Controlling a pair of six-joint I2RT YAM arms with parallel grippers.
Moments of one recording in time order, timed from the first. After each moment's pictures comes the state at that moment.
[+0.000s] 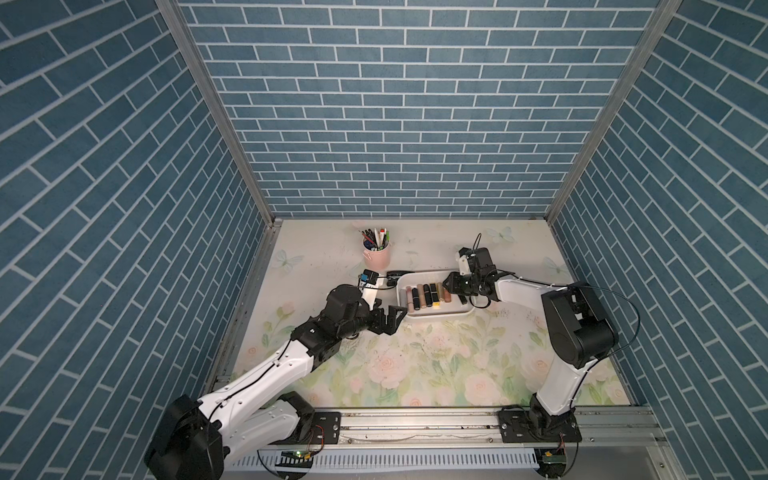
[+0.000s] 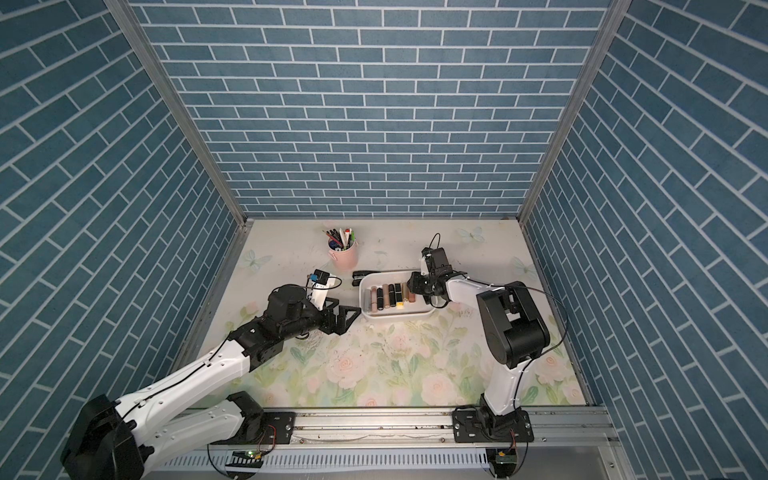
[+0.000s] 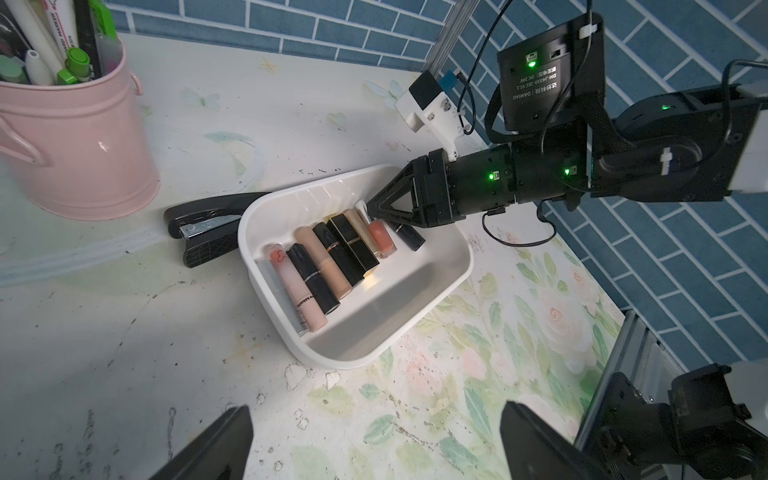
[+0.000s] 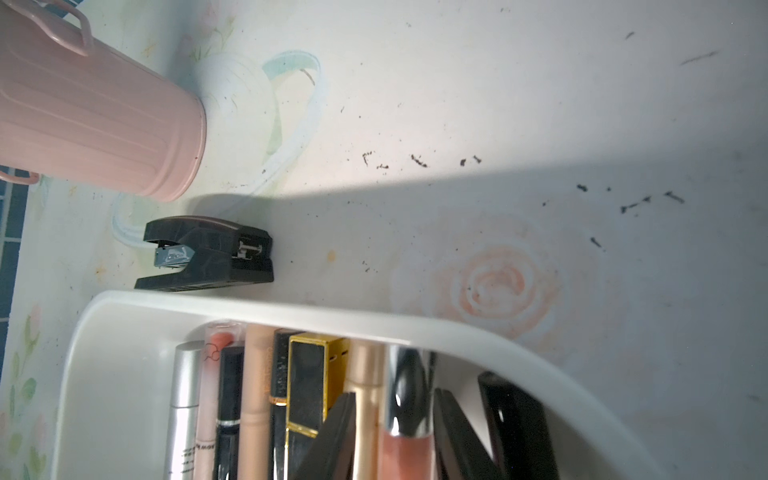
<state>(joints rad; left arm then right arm) -0.64 1.03 0.60 -0.07 0.22 -0.39 0.43 1.81 1.03 -0.09 -0.26 0.44</state>
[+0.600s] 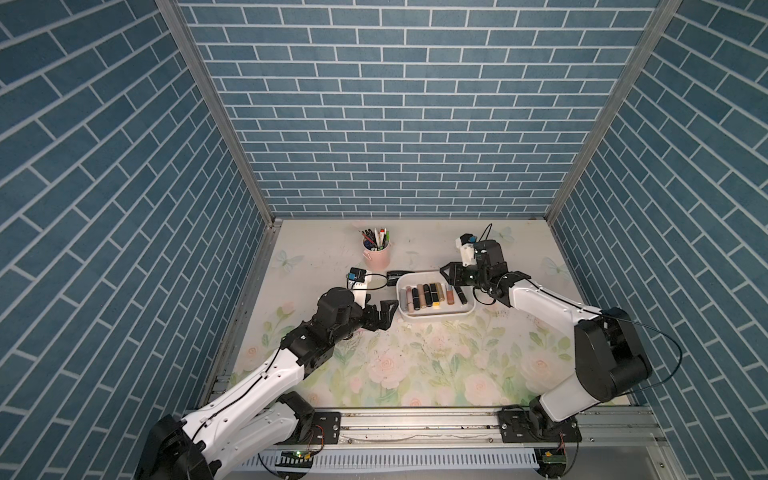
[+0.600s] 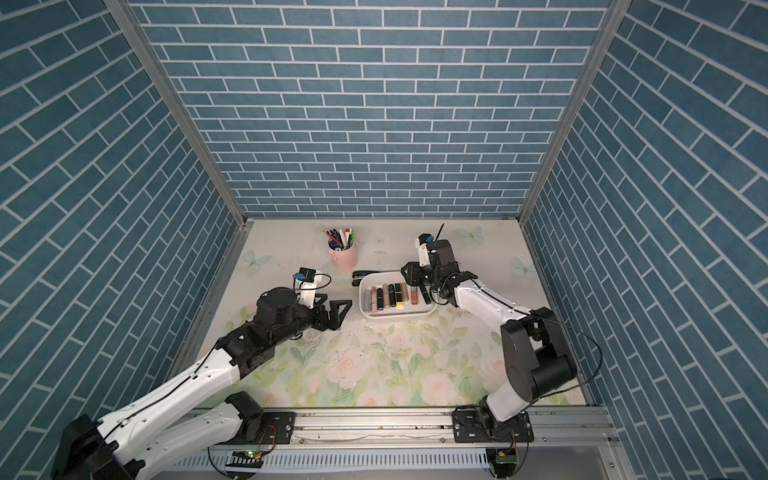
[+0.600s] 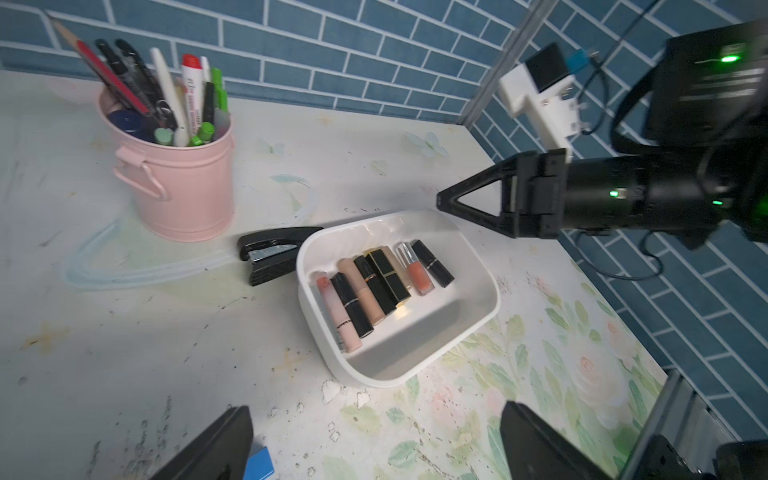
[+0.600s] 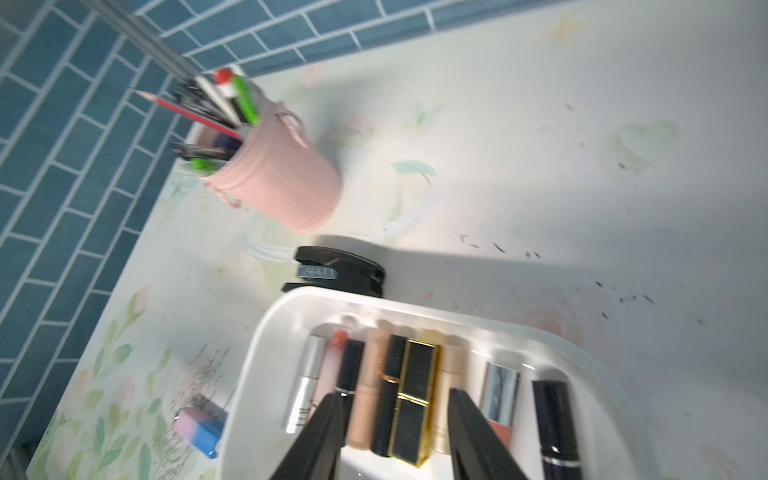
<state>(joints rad) -0.64 0.92 0.60 -0.12 0.04 -0.44 0.50 1.55 1.01 -0.09 -0.27 0.32</state>
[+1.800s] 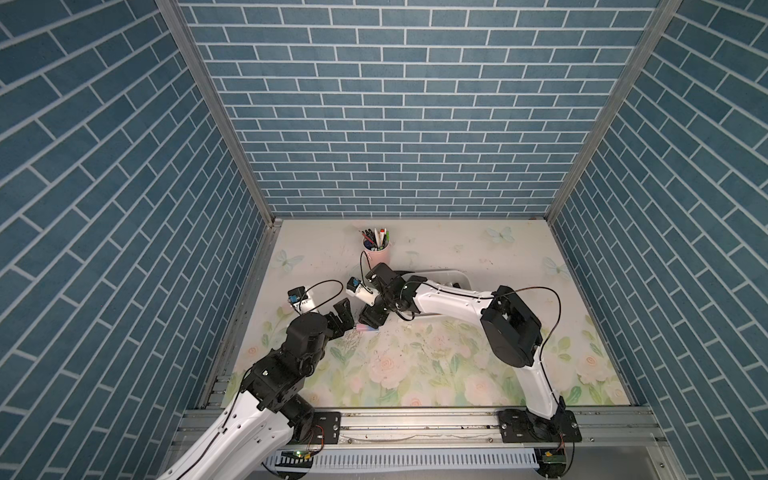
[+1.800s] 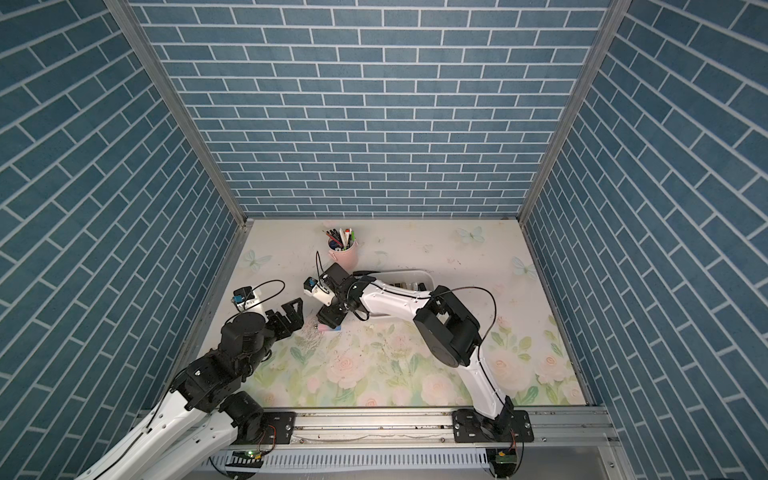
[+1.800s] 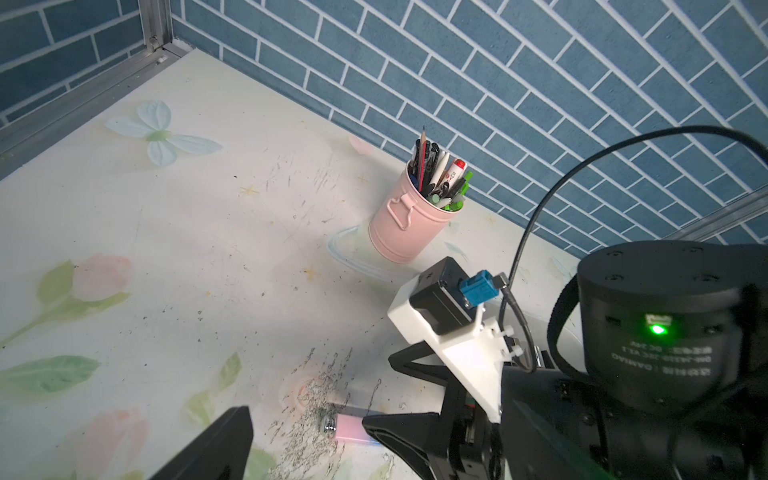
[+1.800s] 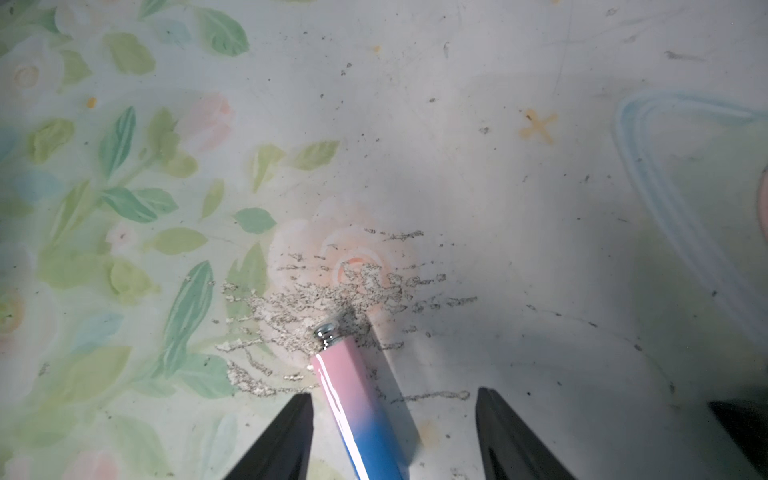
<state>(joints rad) -0.62 0.53 0.53 -0.48 -0.43 -0.75 1.02 2.14 1.63 -0.44 -0.22 -0.14</state>
